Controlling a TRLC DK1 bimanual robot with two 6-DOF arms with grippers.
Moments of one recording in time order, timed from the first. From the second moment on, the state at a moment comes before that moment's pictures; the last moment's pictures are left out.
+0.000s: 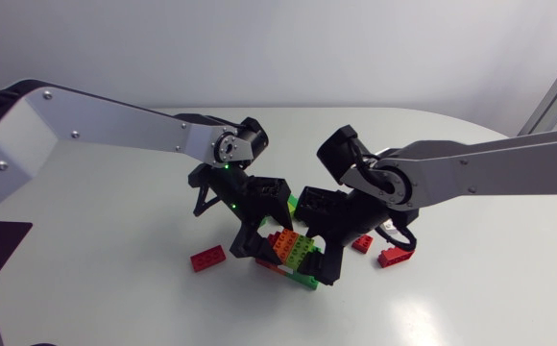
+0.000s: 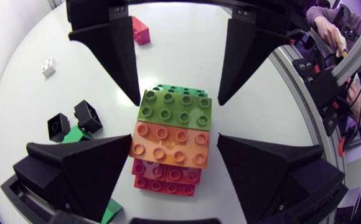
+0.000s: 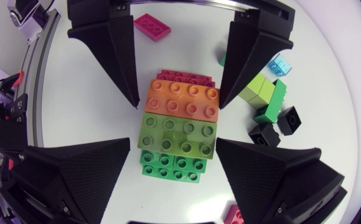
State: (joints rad) left arm -0.57 2.05 1.42 -0.77 0.61 1.29; right arm 0.58 1.65 0.99 -0.47 -0.28 -0.63
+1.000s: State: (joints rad) left arm -0.57 2.08 1.41 -0.75 0.61 1.29; right arm 0.63 1.71 0.99 -0.43 -0.19 -0.56
